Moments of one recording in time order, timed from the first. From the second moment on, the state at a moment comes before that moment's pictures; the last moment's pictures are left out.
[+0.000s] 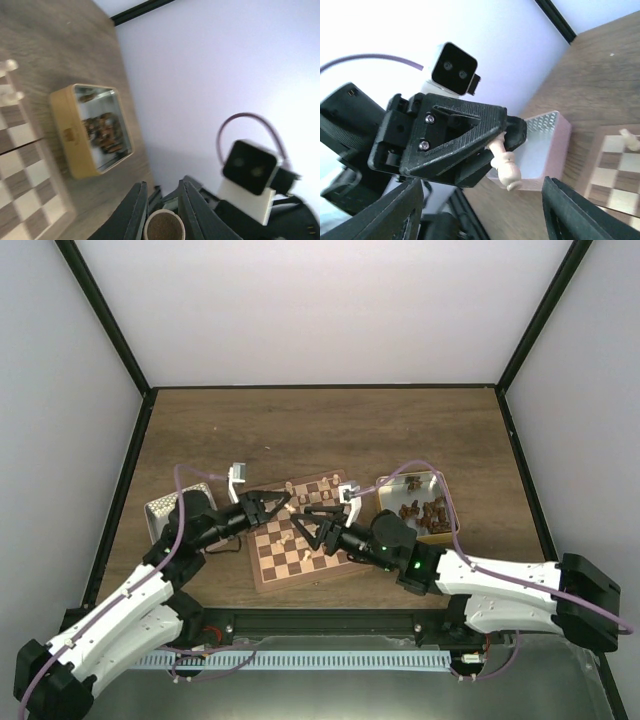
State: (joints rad) left arm -0.59 0.73 0.46 0.13 0.48 -1.14; right arm 1.16 1.08 0.53 0.53 0.07 0.76
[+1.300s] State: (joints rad) left arm -0.59 0.73 0.49 0.41 0.44 -1.55; right arm 1.12 1.17 0.67 0.65 0.08 1.17
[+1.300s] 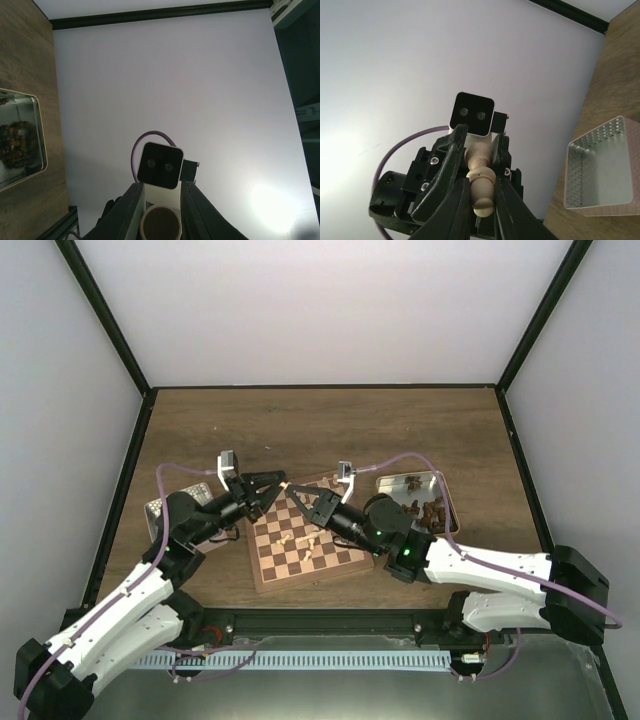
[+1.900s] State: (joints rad) left arm -0.59 0.72 0.50 0.17 0.33 -1.35; right arm 1.06 1.18 0.72 0.33 0.14 1.07
